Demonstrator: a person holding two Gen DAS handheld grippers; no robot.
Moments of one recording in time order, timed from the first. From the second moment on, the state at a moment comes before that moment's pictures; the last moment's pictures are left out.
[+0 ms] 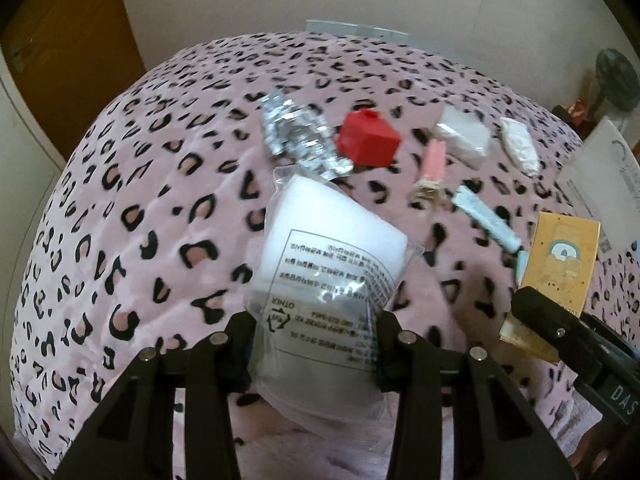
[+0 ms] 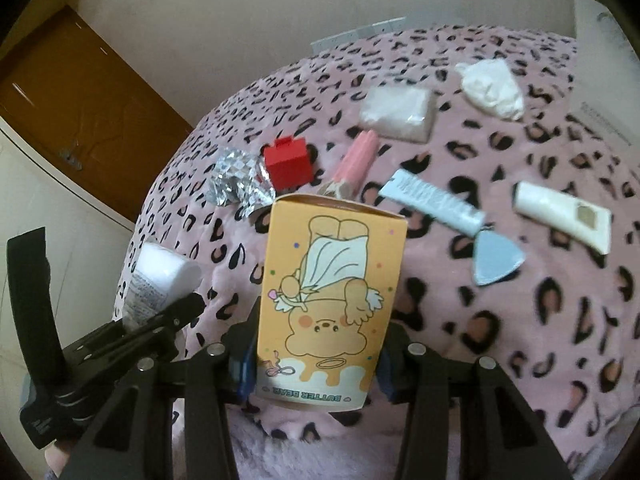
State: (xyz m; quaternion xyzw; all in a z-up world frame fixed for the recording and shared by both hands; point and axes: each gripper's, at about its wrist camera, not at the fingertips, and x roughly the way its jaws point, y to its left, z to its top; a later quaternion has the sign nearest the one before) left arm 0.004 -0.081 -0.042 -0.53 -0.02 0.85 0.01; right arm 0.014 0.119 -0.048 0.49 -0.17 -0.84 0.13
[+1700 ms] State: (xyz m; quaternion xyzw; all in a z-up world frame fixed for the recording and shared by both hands) left arm -0.036 0.253 0.015 -0.48 0.11 0.84 0.24; right arm 0.059 0.391 0.013 0.39 -0.21 -0.89 -0.10
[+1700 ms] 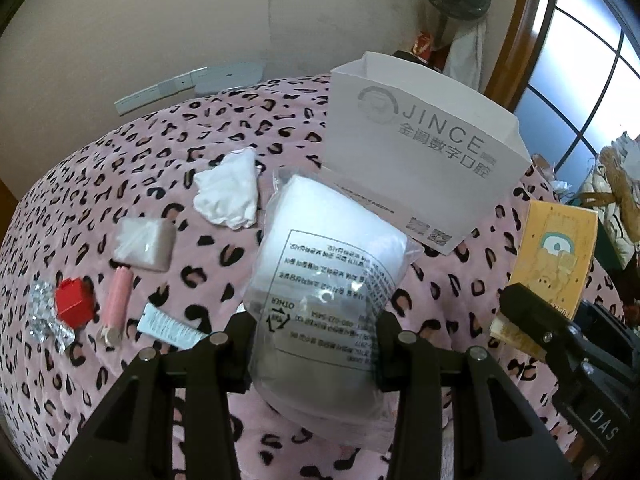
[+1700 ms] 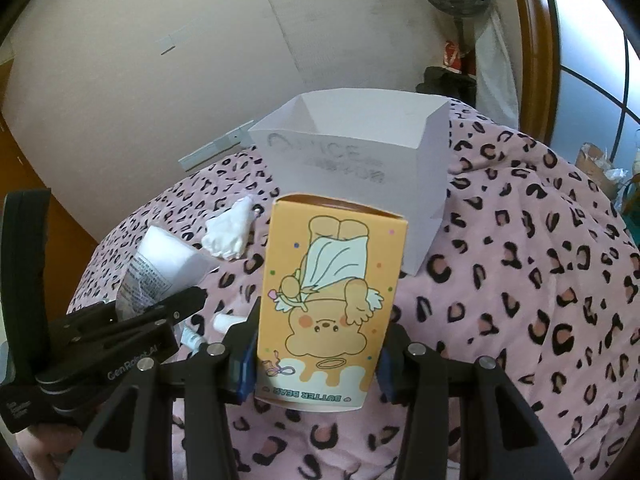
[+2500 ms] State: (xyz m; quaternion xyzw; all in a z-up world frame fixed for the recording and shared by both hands) left arm -0.085 0.310 0.028 -0.48 0.14 0.82 0.28; right arm 0.021 0.430 0.032 0.38 -0.19 -0.90 -0.11
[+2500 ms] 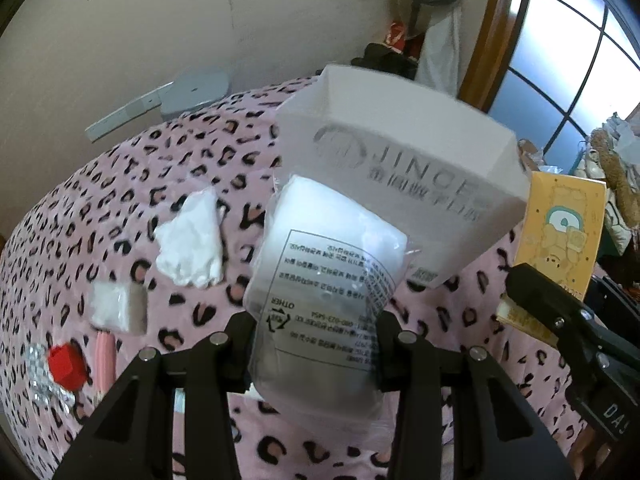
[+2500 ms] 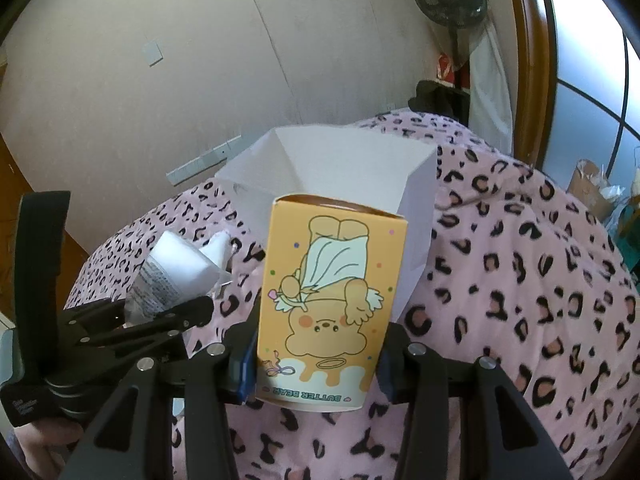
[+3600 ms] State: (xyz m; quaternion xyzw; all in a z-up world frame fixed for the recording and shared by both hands) left arm -0.205 0.422 0.067 -0.51 0.11 0.78 0.35; right arm -0.079 0.493 0.065 0.37 -0.15 -0.91 -0.15
